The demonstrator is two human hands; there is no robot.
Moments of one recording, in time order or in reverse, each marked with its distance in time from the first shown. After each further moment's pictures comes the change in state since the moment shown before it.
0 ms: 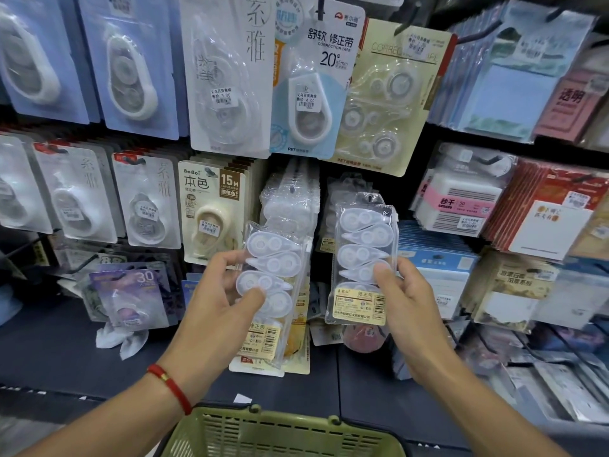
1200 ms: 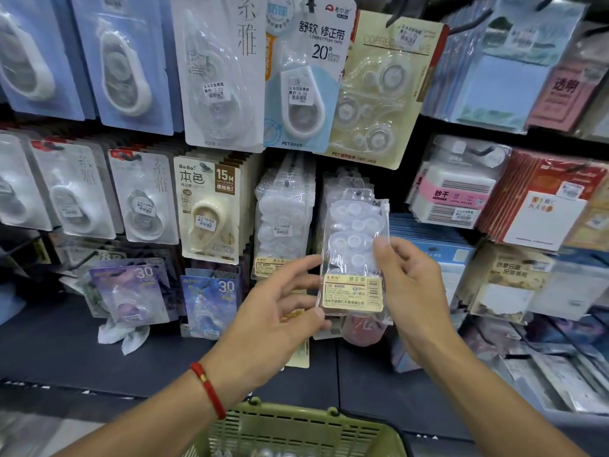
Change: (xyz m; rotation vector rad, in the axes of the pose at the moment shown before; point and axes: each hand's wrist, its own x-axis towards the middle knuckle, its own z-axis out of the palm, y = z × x) left_hand -0.021 0.008 0.041 -0.110 -0.352 0.074; right_hand 0.003 -0.016 -0.004 0.118 0.056 -0.081
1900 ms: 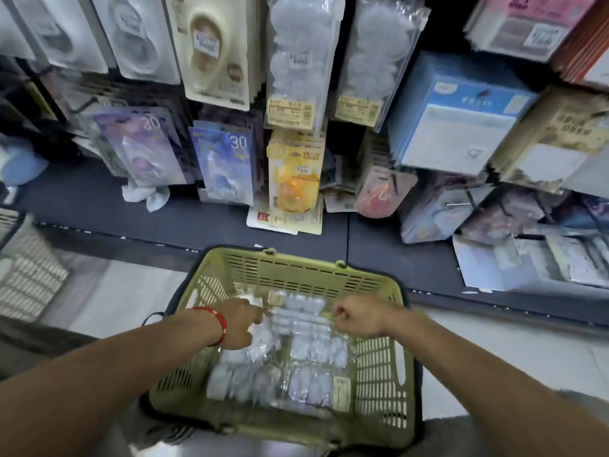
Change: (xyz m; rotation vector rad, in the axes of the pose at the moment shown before) left_hand -0.109 -0.202 -0.045 1.248 -0.841 -0.711; right_hand -0.125 0.196 -0.017 -1.202 -1.212 0.386
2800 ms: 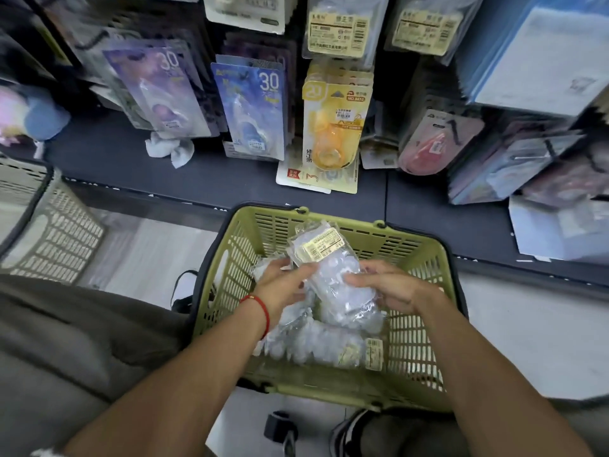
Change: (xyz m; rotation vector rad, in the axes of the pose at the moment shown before) left_hand 0.031 0.025 0.049 -1.752 0.289 -0.212; right_hand 0.052 0.016 0.058 1.320 -0.191 -0.036
